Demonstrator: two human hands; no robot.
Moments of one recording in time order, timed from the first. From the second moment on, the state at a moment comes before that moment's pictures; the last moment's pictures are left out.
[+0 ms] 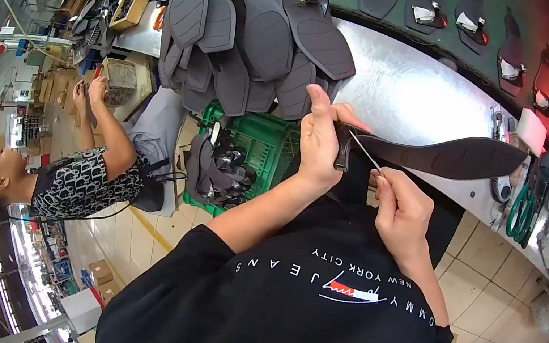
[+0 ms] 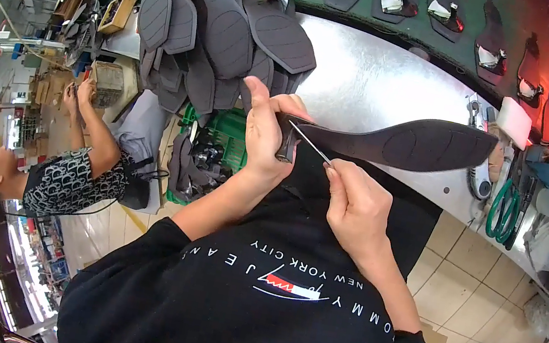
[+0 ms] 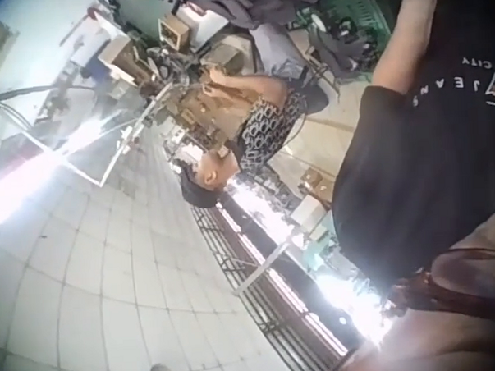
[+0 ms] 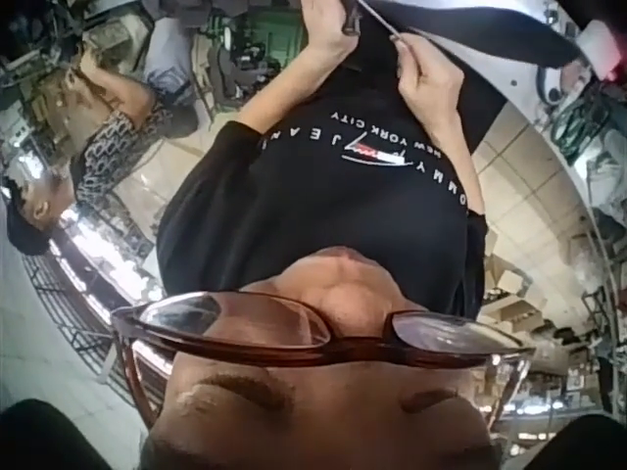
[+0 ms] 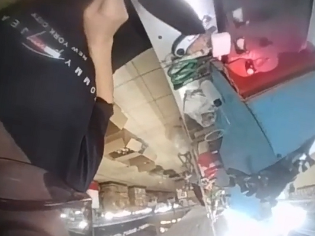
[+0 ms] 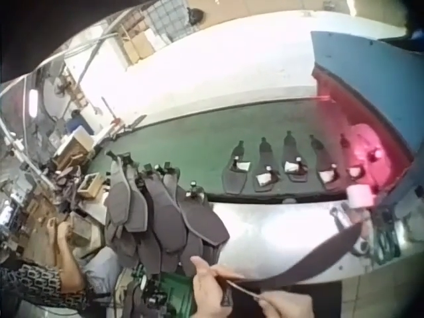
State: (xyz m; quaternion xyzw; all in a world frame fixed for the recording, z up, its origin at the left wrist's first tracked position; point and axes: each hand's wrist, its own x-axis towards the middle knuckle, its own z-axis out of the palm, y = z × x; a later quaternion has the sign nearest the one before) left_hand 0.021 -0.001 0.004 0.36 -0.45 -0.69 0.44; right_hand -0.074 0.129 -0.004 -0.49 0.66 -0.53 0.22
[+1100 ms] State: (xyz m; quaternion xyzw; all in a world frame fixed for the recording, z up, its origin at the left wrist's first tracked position) left_hand 0.040 -0.115 0.093 0.52 -0.43 -0.58 0.46; right_hand -0.075 0.135 0.024 -0.47 0.65 -0.52 0.31
